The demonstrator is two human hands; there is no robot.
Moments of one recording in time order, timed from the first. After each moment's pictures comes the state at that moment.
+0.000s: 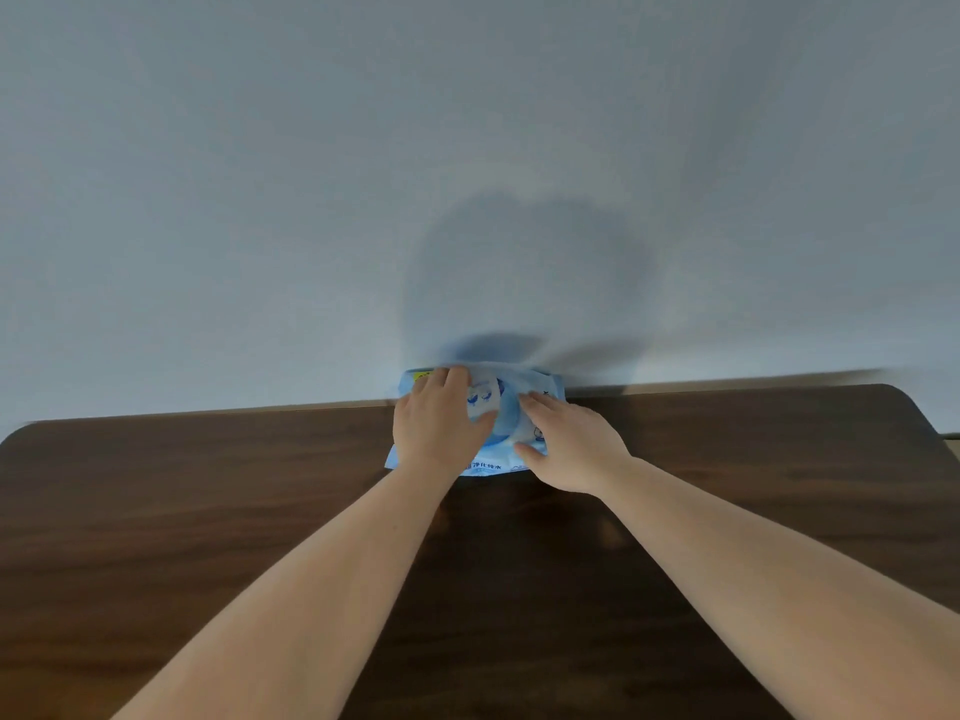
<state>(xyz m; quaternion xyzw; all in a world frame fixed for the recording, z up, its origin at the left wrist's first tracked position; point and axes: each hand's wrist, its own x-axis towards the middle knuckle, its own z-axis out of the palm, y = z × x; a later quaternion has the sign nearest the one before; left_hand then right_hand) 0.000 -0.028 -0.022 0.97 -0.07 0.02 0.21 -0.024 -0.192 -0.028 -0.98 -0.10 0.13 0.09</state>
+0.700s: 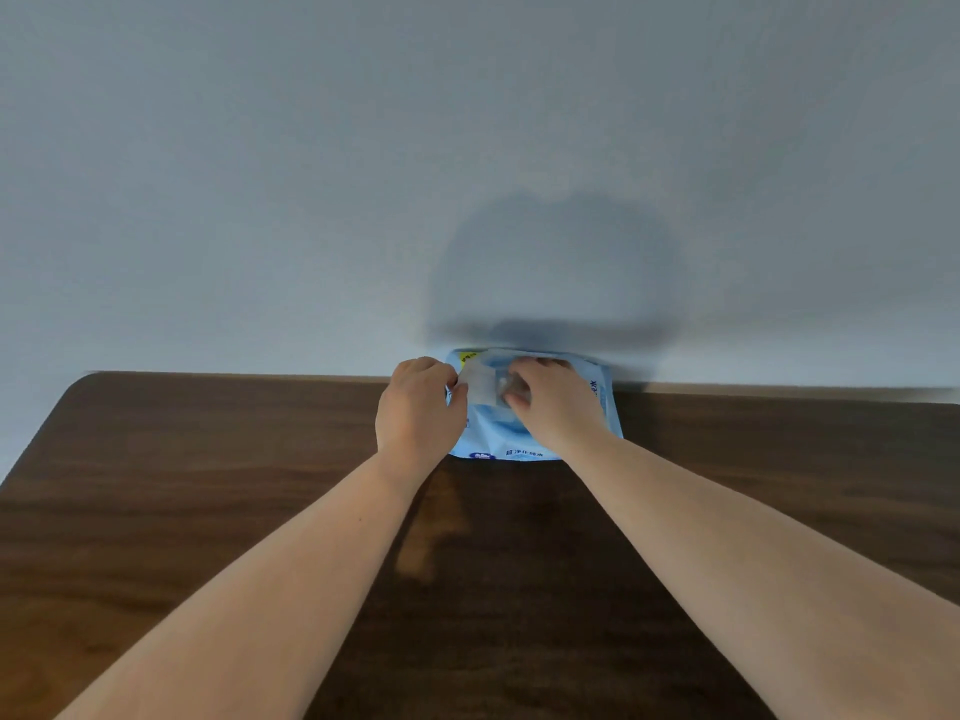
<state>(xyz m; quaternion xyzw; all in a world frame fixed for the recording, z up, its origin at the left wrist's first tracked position) -0.007 0.031 -0.031 0.95 -0.02 0.07 0.30 0.005 -0.130 -0.033 -0.98 -0.06 0.05 0.18</state>
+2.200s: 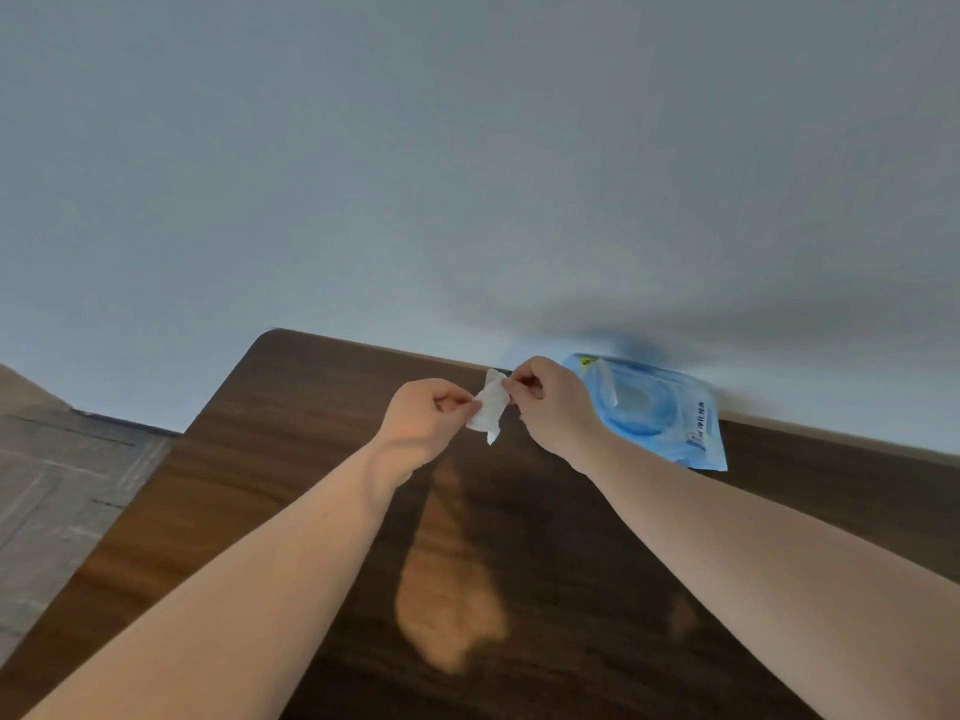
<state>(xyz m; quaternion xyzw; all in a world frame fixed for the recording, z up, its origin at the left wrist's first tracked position) -0.087 0.151 0.030 0.86 0.12 -0.05 0.49 -0.044 -0.001 0.019 -0.88 -0.07 0.09 0.46</state>
